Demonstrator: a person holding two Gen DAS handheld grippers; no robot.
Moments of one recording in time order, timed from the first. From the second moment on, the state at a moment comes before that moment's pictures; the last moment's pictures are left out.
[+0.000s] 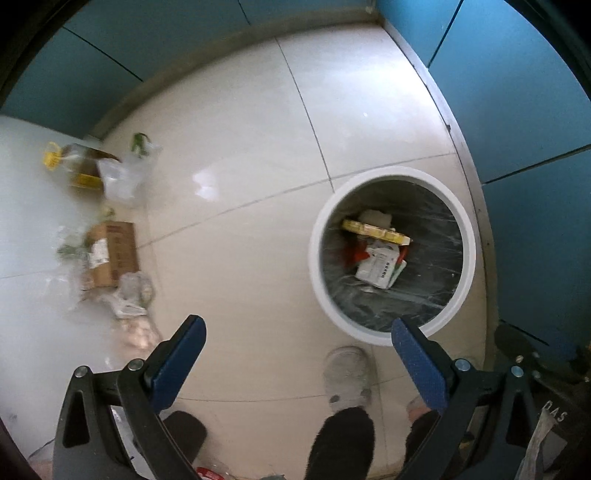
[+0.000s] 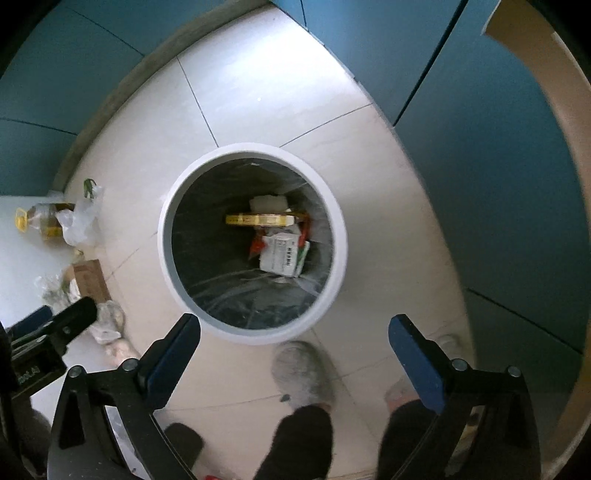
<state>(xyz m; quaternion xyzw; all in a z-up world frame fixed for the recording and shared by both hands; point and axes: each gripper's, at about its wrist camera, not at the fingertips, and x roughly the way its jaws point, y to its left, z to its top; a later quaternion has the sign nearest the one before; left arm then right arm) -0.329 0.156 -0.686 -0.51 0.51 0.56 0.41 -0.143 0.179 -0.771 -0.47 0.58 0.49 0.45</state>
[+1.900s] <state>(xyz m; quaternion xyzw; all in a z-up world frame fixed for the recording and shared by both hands) 0.053 0.031 -0.281 -0.50 0.45 0.33 0.67 0.214 -0.044 -0.215 -0.20 0.59 0.48 0.61</state>
